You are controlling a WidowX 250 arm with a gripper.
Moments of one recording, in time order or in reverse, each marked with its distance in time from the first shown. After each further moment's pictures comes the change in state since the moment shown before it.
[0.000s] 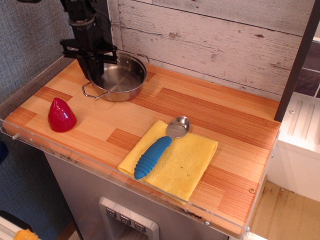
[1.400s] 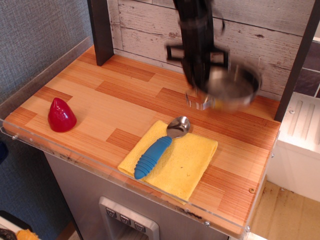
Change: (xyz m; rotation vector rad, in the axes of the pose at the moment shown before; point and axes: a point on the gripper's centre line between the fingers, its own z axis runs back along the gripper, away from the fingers) arm 0.001 -0.194 0.047 -0.204 -0.052 -0.230
